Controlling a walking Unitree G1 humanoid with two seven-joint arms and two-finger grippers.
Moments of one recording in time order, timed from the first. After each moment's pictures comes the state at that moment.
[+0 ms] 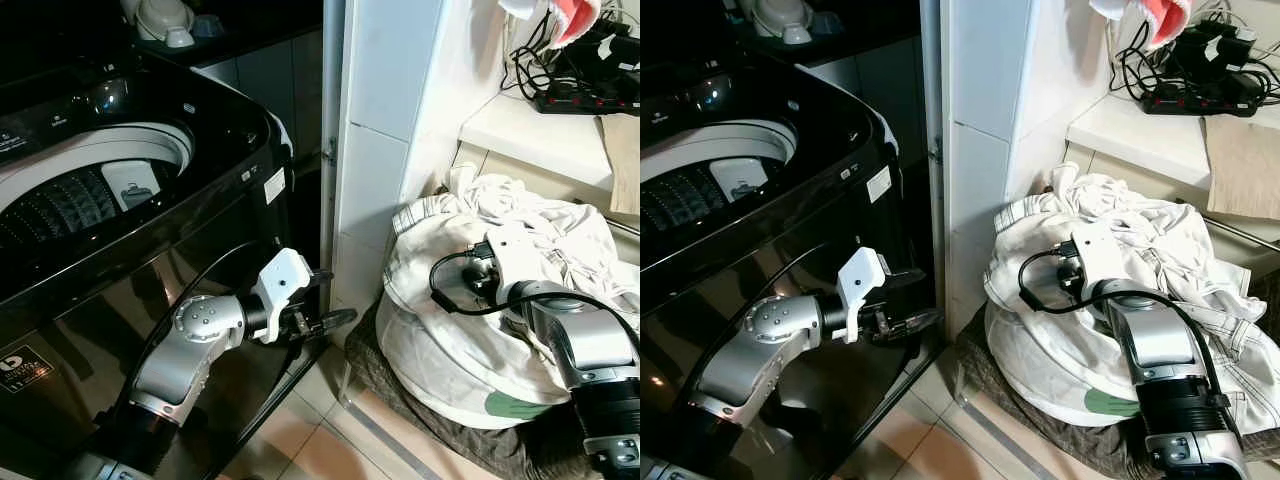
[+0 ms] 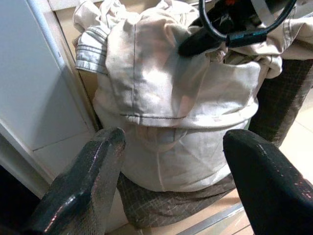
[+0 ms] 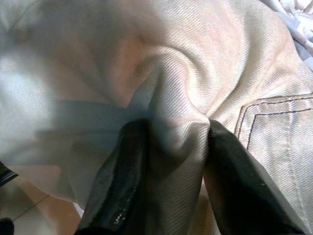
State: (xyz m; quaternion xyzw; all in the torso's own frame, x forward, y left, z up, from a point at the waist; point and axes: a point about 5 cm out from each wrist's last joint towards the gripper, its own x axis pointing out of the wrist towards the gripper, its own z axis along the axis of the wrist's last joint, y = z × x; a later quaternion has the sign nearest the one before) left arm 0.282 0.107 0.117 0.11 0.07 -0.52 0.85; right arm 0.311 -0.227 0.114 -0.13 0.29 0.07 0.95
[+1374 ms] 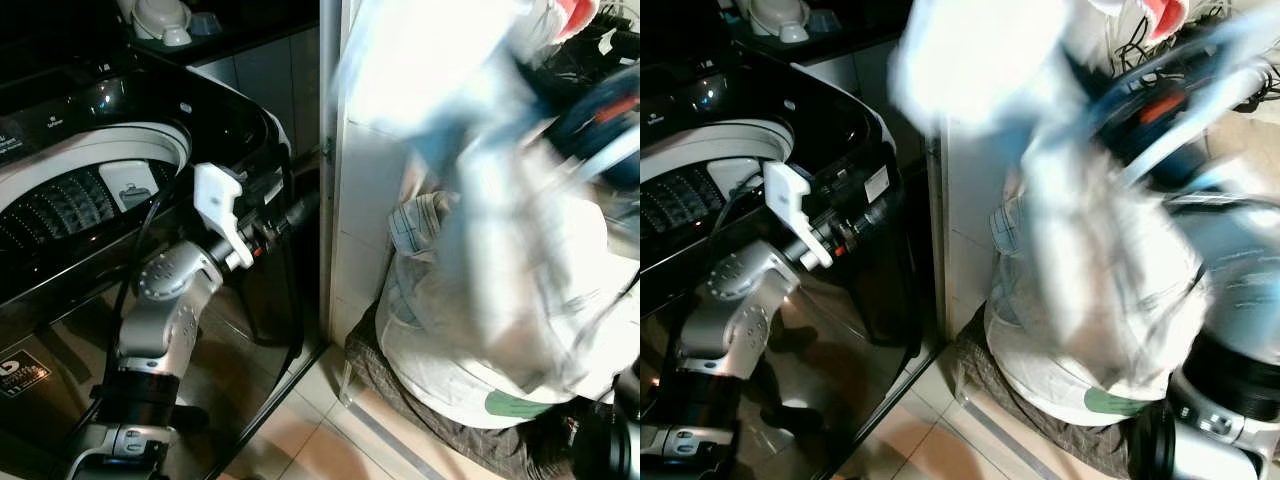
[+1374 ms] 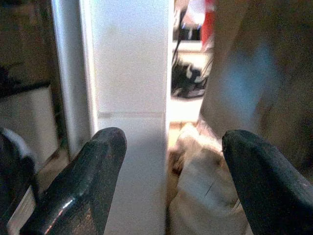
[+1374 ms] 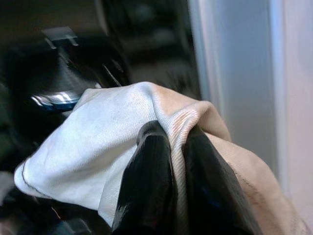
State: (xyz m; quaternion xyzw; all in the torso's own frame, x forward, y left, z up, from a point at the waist) left arm 0.319 0.138 0.190 -0.04 -0.12 -0.37 0.92; right arm 0.290 -0.191 0.297 0.13 -0.10 0.31 0.94
